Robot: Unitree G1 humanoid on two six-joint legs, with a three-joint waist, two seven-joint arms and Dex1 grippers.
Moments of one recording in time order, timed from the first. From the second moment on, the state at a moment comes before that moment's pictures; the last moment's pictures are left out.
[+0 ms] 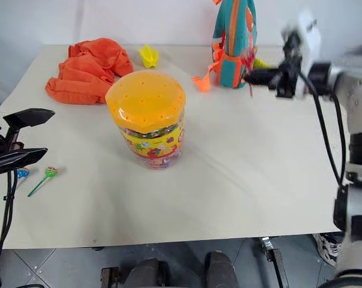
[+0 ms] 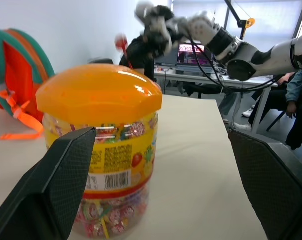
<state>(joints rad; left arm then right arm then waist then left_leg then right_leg) -0.40 0.94 0.54 0.13 -0.85 0.50 -1.50 -1.03 -0.94 0.09 0.30 0.42 0.90 1.03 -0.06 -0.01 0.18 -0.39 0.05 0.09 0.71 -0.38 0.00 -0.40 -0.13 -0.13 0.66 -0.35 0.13</state>
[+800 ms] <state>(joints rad) -0.28 0.91 0.54 0.04 -0.80 0.48 -1.25 -0.67 -0.93 -0.02 0.25 0.34 0.89 0.99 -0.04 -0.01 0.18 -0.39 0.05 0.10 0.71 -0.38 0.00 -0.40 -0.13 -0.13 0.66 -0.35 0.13</state>
